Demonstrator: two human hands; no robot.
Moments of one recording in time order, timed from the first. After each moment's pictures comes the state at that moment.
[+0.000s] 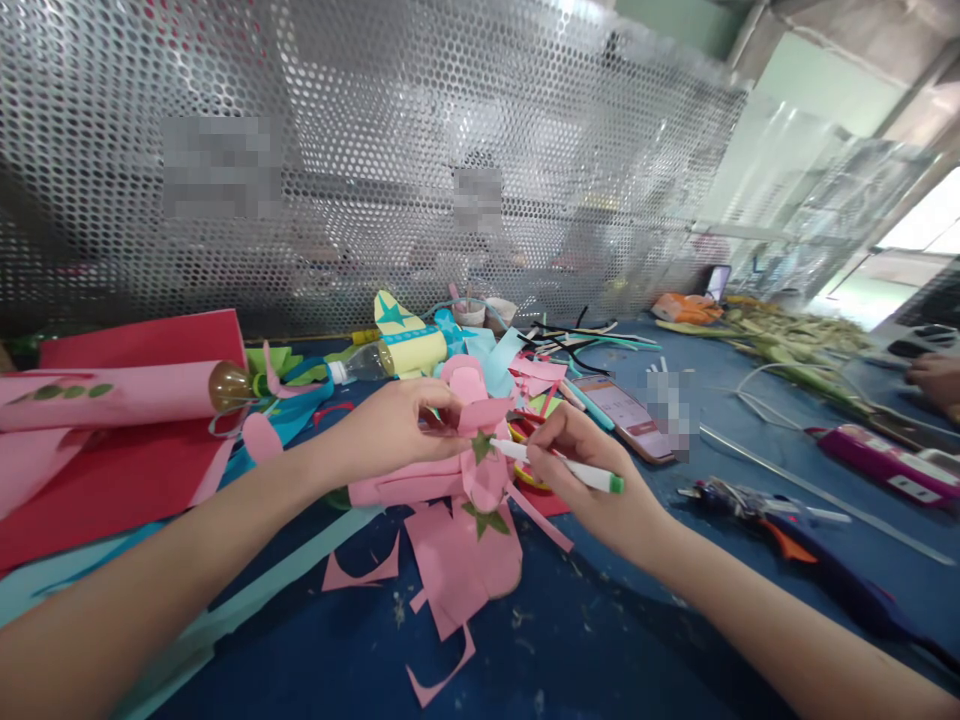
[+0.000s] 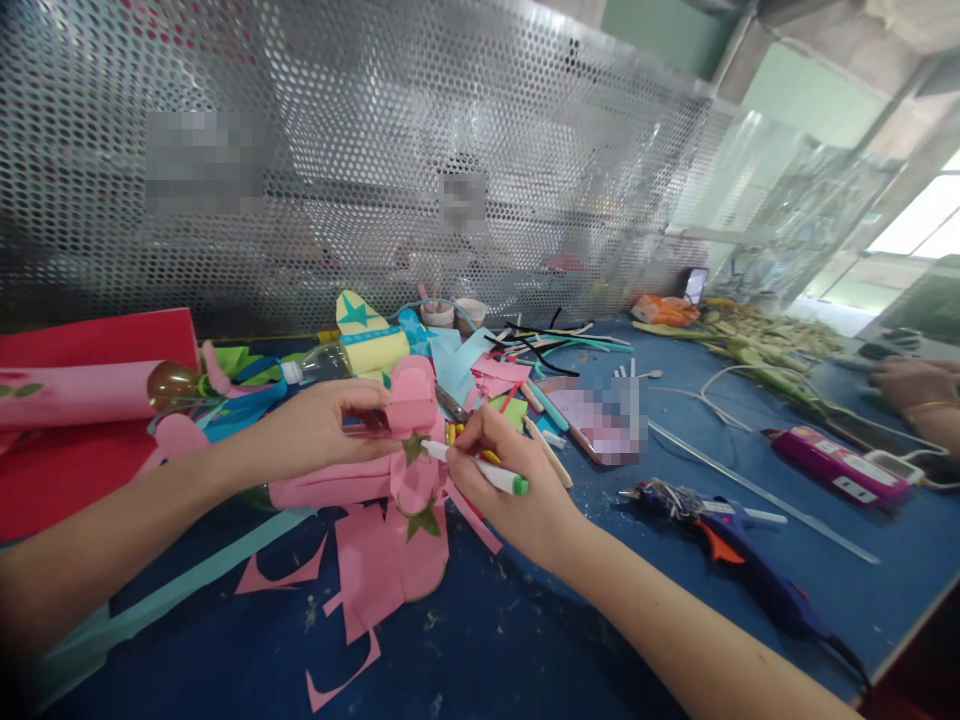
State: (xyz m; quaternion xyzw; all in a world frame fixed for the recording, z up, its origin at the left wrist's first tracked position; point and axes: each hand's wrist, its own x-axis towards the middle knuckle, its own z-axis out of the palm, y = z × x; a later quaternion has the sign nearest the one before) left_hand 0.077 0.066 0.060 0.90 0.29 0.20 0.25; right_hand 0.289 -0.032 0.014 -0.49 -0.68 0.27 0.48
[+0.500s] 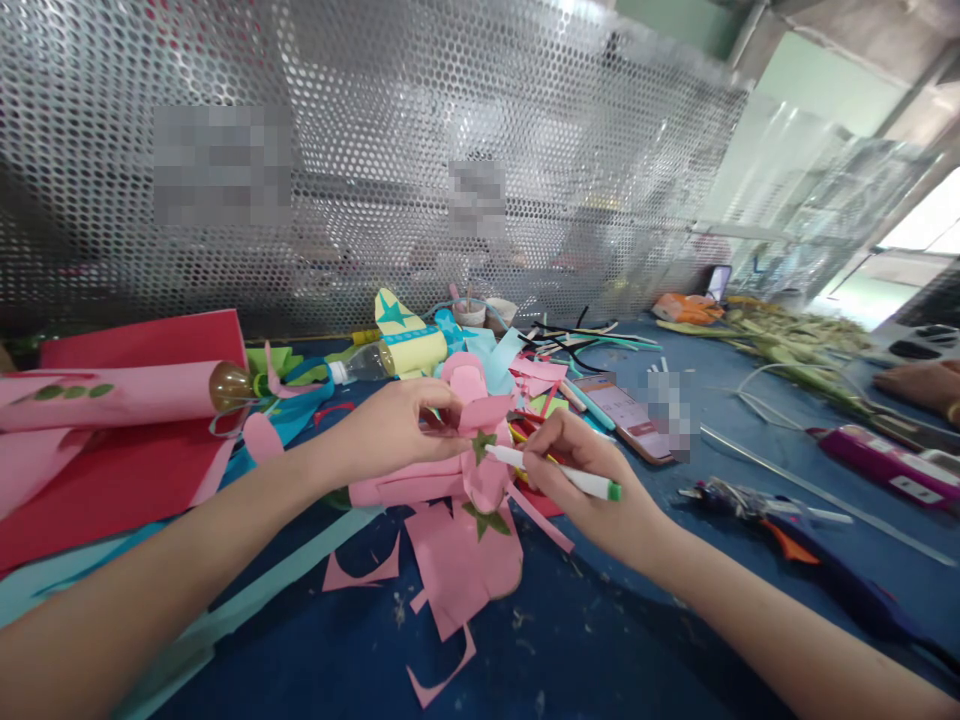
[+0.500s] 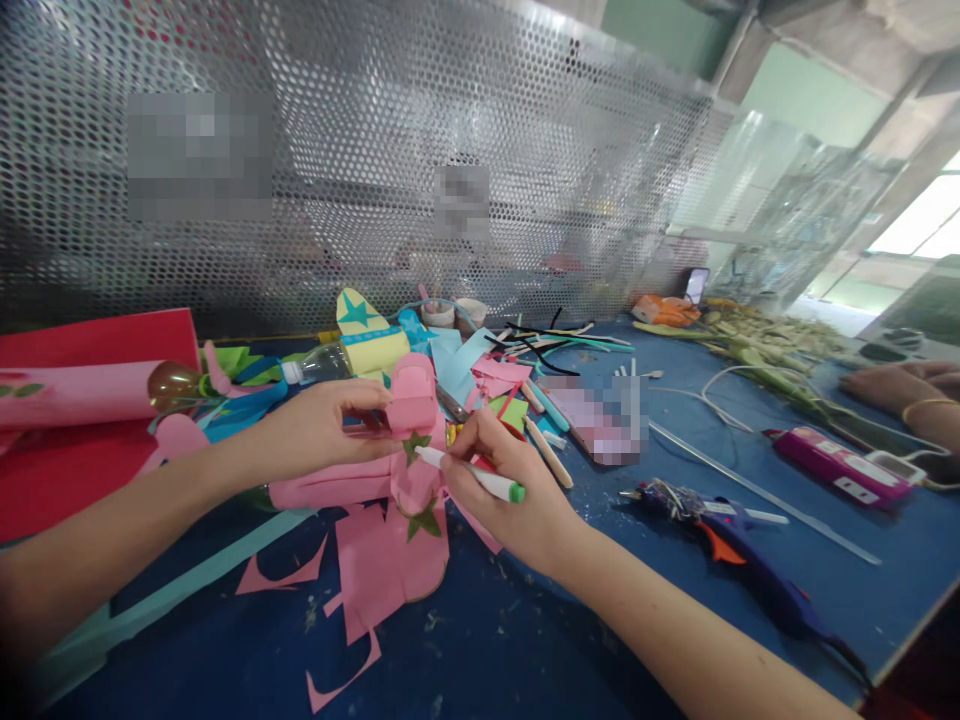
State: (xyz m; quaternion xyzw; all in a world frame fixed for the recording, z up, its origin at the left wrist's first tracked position) left_hand 0.077 0.065 0.062 0.90 0.30 0.19 0.25; right_hand 0.286 -0.033 0.018 -0.46 -0.69 0.30 0.48
